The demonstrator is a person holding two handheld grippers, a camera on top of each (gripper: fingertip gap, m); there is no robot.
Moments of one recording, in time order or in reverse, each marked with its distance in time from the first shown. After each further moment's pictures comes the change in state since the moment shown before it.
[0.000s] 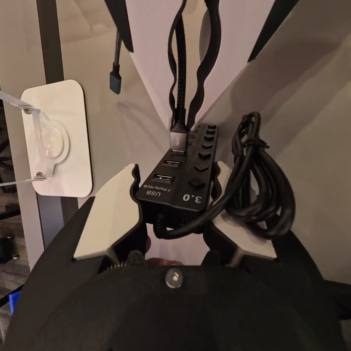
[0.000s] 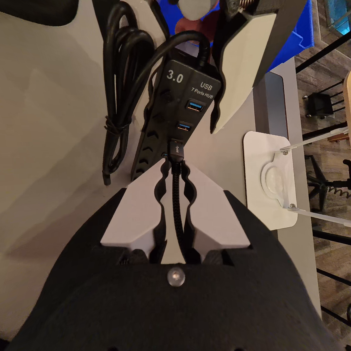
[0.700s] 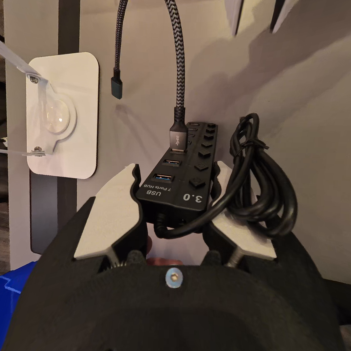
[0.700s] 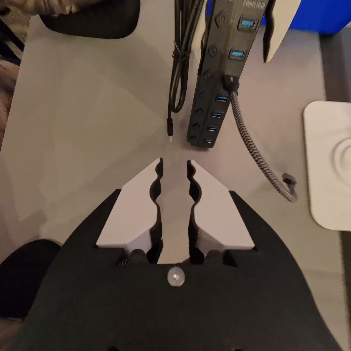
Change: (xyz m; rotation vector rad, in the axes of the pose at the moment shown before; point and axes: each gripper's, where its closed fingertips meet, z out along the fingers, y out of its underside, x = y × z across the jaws) left arm -0.026 0.030 -0.003 0.036 -0.009 -0.110; right arm -0.026 0.039 -0.033 0.061 -0.340 0.186
